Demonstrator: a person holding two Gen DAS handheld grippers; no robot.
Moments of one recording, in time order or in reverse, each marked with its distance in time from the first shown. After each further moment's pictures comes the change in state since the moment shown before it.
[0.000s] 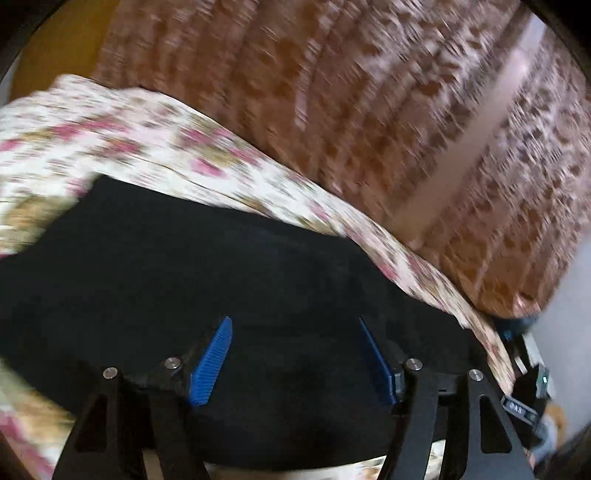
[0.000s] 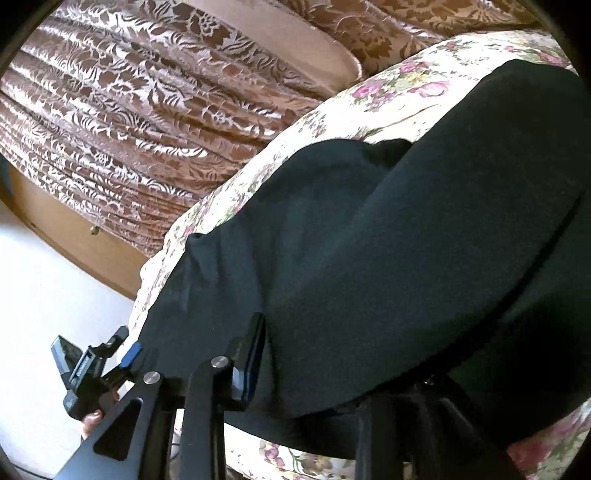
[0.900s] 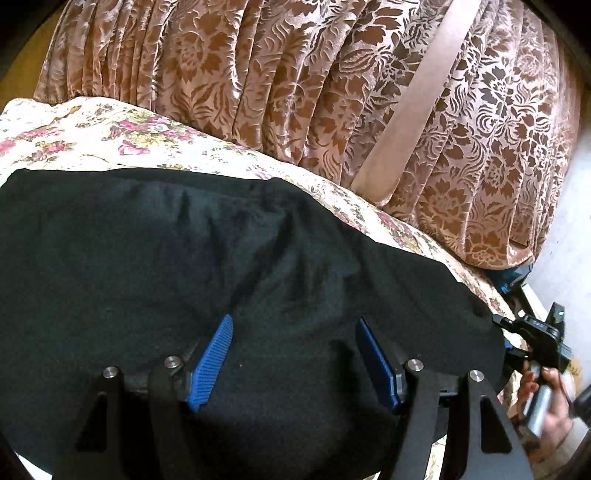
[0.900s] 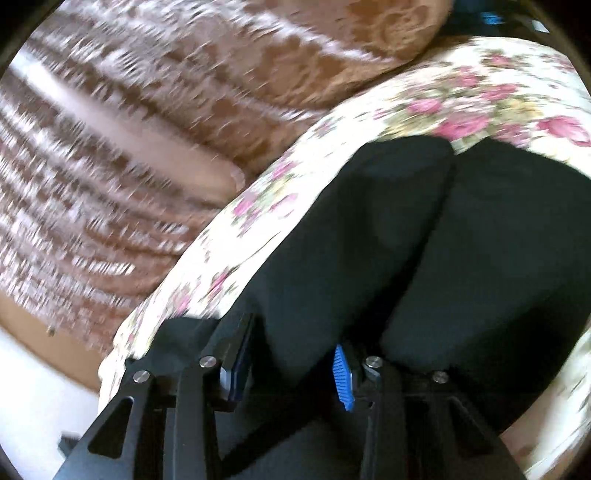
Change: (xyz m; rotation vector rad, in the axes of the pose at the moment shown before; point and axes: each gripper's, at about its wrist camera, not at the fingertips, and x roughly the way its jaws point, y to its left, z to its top) left arm 0.046 -0.042 -0.033 0.147 0.014 -0.057; right arm -0.086 -0.099 0.063 0.226 -0.310 -0.239
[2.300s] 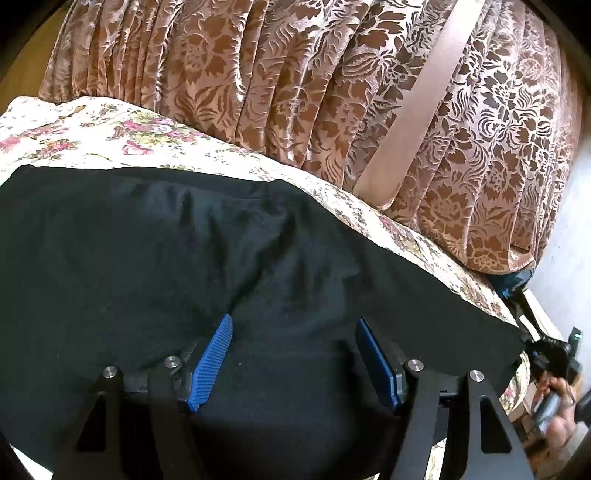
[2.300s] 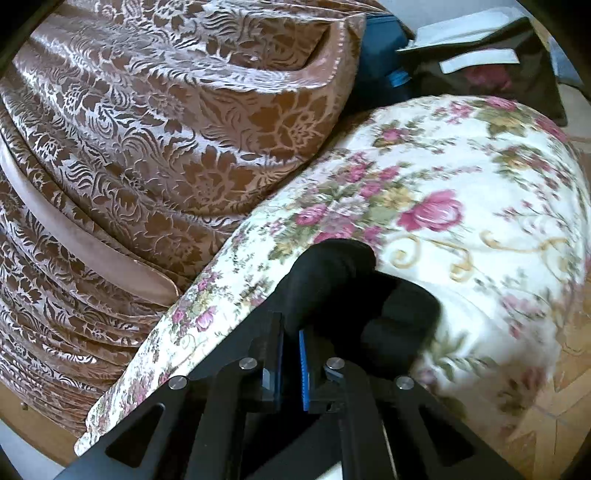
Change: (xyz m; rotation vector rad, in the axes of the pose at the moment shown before) left arm -0.001 -0.001 -0.003 -0.004 -0.016 0.015; right arm -0.092 -0.070 0.033 0.122 -0.305 -0.159
